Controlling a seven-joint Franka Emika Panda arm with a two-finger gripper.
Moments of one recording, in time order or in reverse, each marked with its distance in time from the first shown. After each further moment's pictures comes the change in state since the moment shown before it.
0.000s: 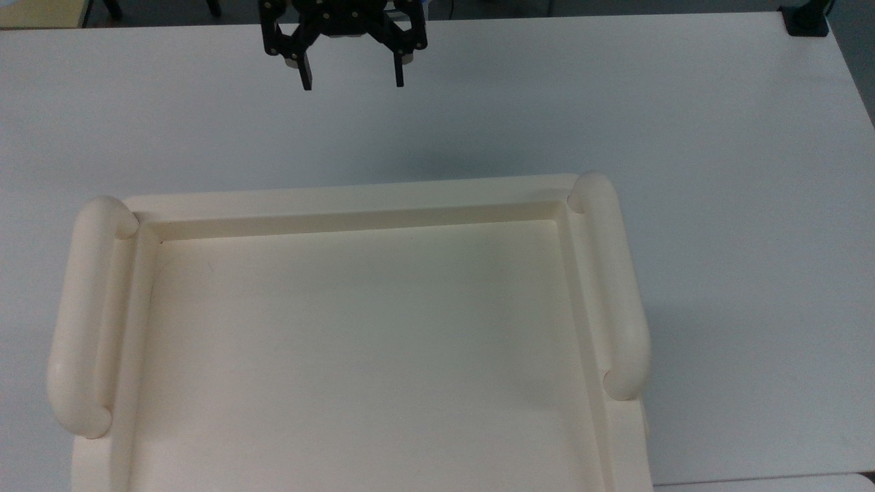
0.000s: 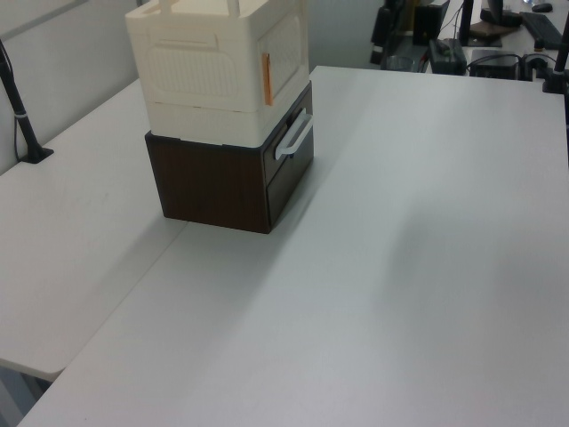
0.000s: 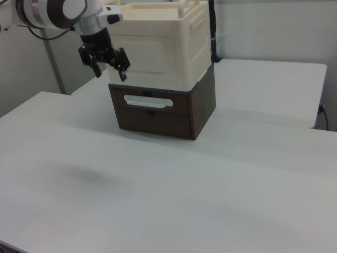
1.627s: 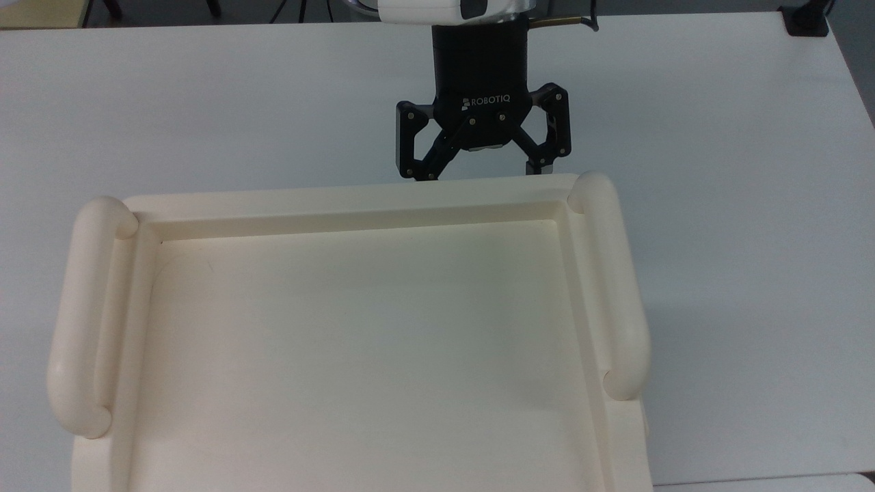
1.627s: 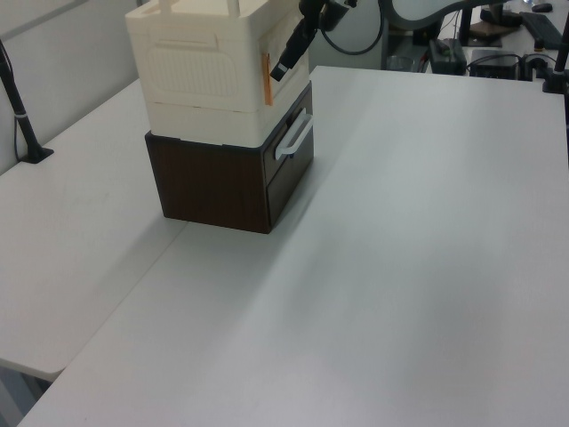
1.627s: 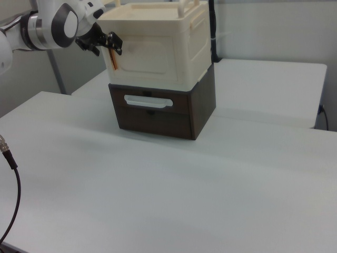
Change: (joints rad) arm 0.167 0.207 0.001 0.095 -0.102 0.565 0.043
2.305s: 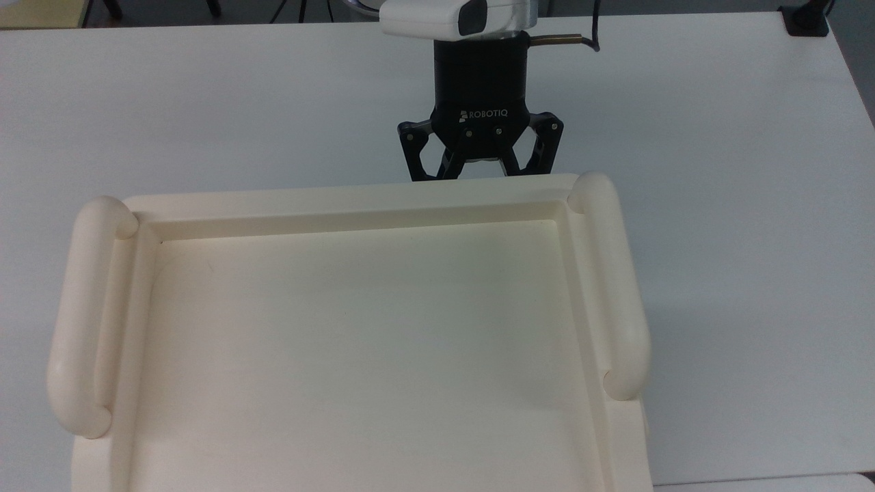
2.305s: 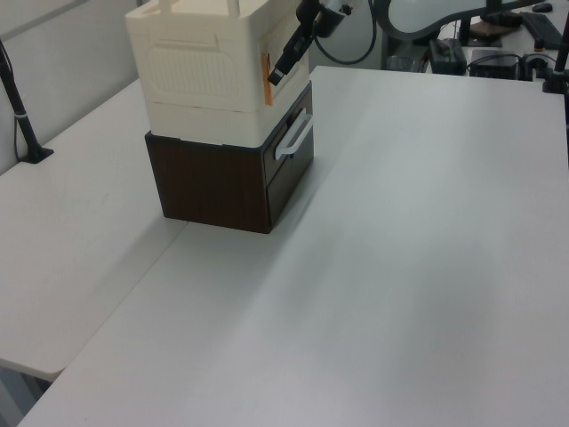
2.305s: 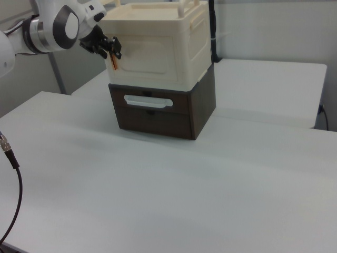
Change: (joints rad) arm 0.004 0.019 0.000 0.008 -0.057 0.004 0.109
